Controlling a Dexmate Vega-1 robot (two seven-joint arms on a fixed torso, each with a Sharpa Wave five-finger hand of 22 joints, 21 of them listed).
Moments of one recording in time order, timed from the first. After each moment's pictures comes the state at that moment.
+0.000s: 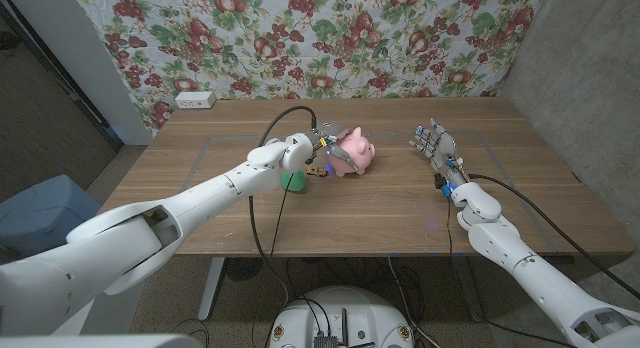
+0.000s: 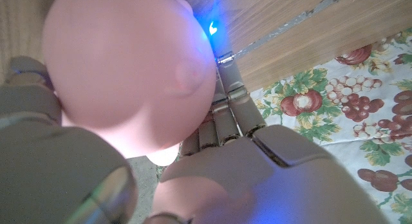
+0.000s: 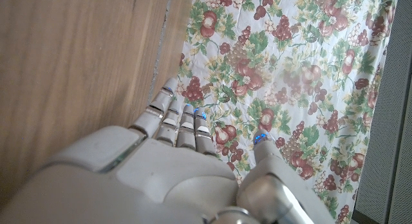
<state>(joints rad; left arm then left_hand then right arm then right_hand) 0.38 0.50 0.97 -1.41 0.68 0.15 -0.06 0.68 -0.43 0.45 -0.18 0.24 0.43 0.18 0.54 0.28 0.70 0.14 0.39 0.34 0.82 0.07 0.39 0.23 0.87 -0.10 0.76 0.32 -0.93 -0.51 -0.34 -1.32 0.67 0.38 0.03 0.15 0.12 0.43 -0.08 0.17 0.27 0.12 0.19 0.18 0.25 0.09 0.20 0.20 0.14 0.06 0.25 0.32 0.35 0.05 0.36 0.17</state>
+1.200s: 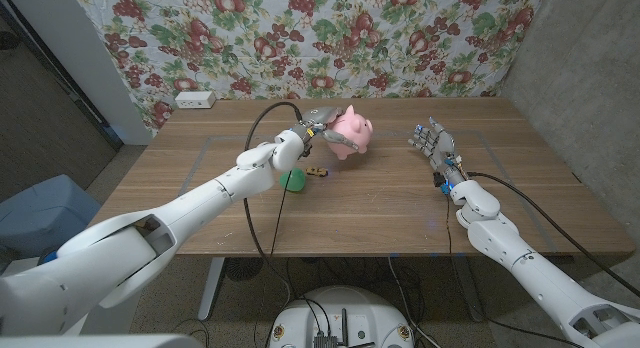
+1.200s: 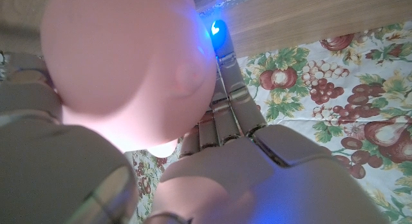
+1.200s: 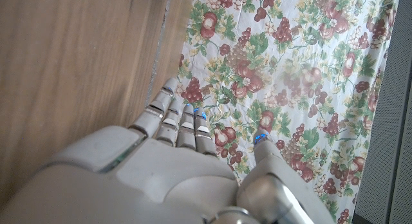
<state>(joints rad) 0.46 0.51 0.86 -1.44 0.54 0.10 0.15 0.68 -0.43 0.44 -0.18 0.25 0.44 0.18 0.55 0.29 0.70 0.14 0.38 0.39 0.83 0.08 0.40 0.26 0.87 -0.09 0.83 0.33 -0.92 -0.51 -0.34 -1.31 0.66 0.37 0.03 0.15 0.12 0.43 -0.08 0.17 0.27 0.12 0.19 0.18 0.25 0.09 0.20 0.20 0.14 0.06 0.25 0.32 0.36 0.05 0.35 0.17</state>
